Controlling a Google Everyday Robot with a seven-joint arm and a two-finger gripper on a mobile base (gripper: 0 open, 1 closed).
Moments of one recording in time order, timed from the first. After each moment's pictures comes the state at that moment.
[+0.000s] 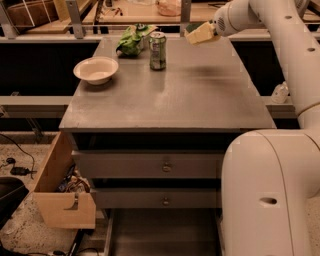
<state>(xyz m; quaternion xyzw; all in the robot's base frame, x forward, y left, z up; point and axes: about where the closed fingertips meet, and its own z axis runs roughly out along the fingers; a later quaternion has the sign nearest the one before) 0.862 -0.166 0.961 -0.31 0.82 0.08 0.48</state>
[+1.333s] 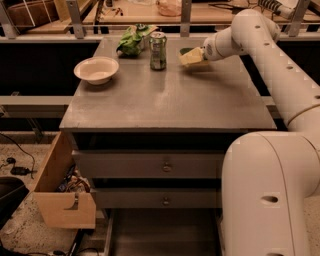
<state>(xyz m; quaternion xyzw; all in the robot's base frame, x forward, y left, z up) 0.885 -0.151 0.870 -0.25 0.85 0.12 0.45</state>
